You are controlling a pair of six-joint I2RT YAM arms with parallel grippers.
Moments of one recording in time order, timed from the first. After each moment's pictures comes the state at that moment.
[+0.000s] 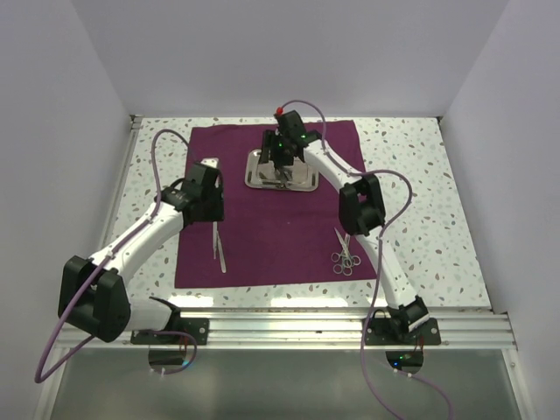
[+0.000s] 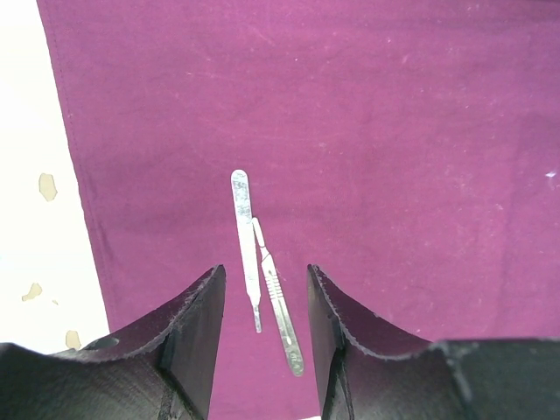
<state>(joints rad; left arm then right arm) -0.39 1.32 0.97 -0.63 -0.19 -0.37 0.52 2.66 2.46 -0.60 -0.16 0.51</state>
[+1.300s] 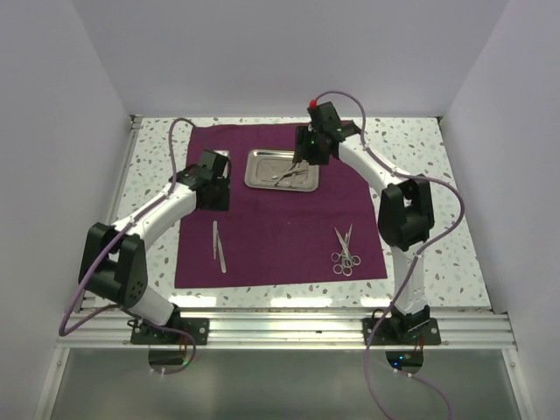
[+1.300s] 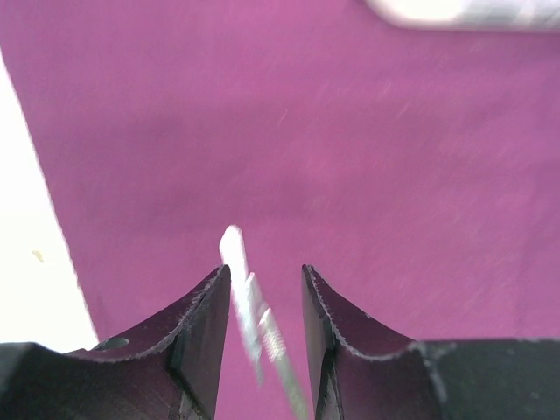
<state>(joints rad) -0.37 1.52 1.08 -0.60 -0.17 -0.30 0.43 2.15 1.93 -0.63 -0.06 0.43</state>
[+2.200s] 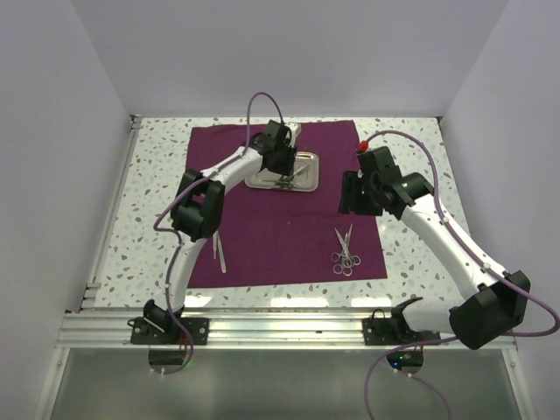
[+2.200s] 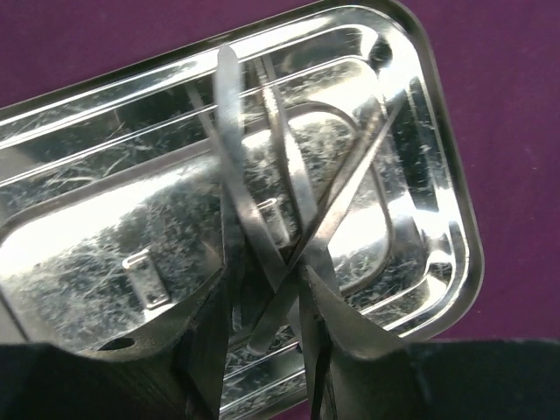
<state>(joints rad) -0.50 2.39 1.99 -0.45 0.08 -0.19 0.43 1.29 1.23 -0.90 0.06 0.46</state>
